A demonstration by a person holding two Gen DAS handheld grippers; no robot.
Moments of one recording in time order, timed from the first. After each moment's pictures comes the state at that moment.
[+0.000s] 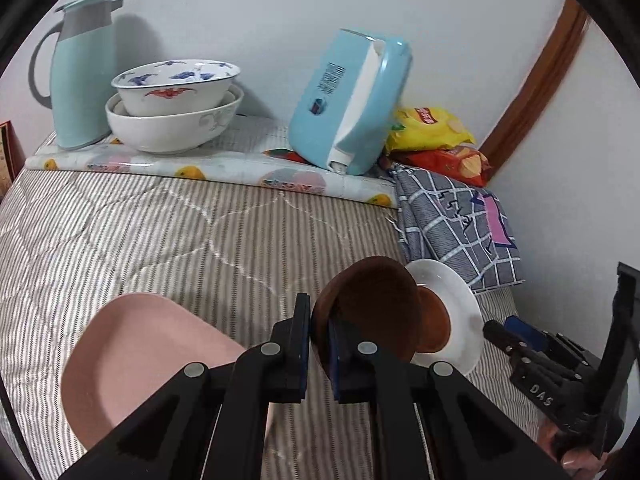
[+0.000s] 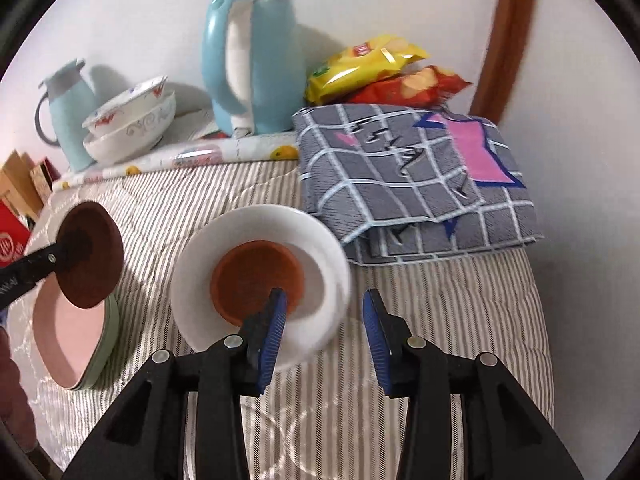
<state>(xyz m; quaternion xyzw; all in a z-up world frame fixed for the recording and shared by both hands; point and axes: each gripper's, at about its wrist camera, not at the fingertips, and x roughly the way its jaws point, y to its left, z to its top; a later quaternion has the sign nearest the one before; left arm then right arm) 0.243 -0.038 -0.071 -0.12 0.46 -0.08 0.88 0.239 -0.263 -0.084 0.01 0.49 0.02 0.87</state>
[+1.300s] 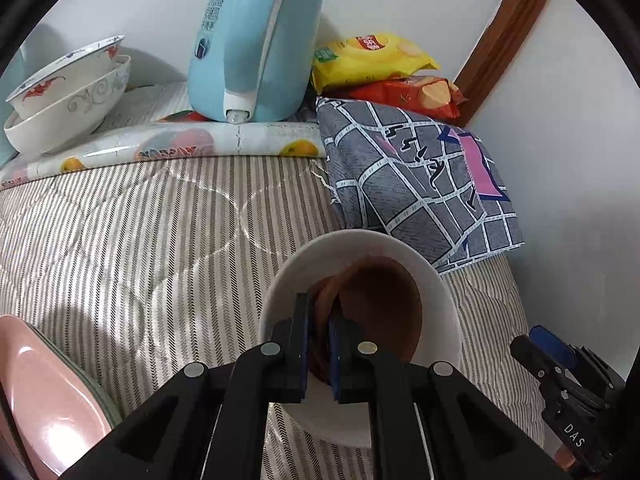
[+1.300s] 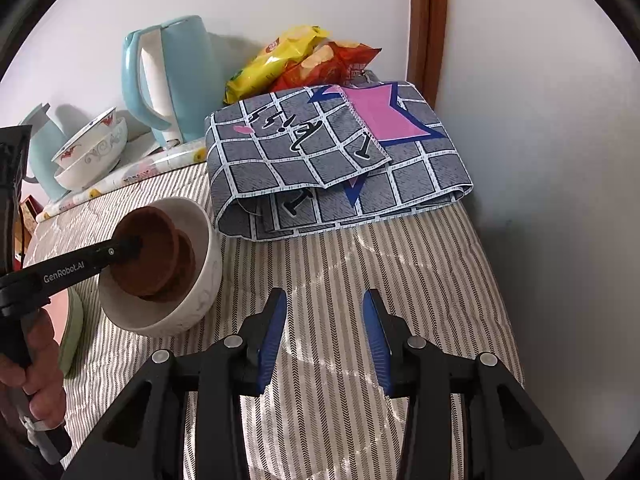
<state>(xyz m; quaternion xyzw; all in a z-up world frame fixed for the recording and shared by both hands) 0.286 -0.143 -0.116 -0.08 0.51 -0.13 0.85 0.218 -0.349 -0.098 0.06 0.49 -0.02 0.87</state>
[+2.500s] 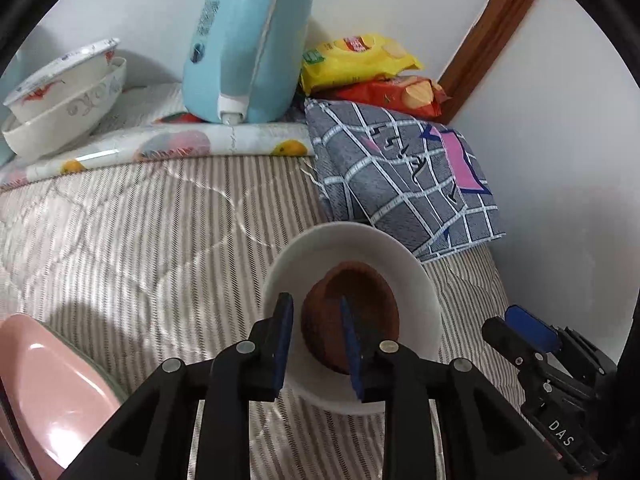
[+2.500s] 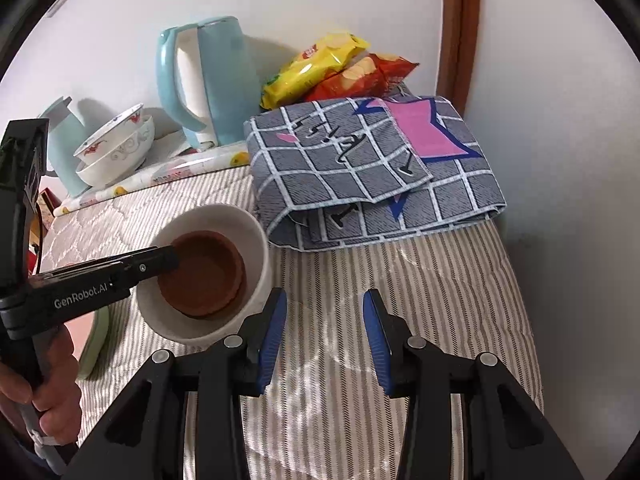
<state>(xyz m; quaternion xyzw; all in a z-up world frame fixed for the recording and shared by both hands) 0.274 -0.133 -0.099 -0.08 0.51 -0.15 0.84 0.223 -0.320 -0.083 0.05 0.48 0.02 0.87</state>
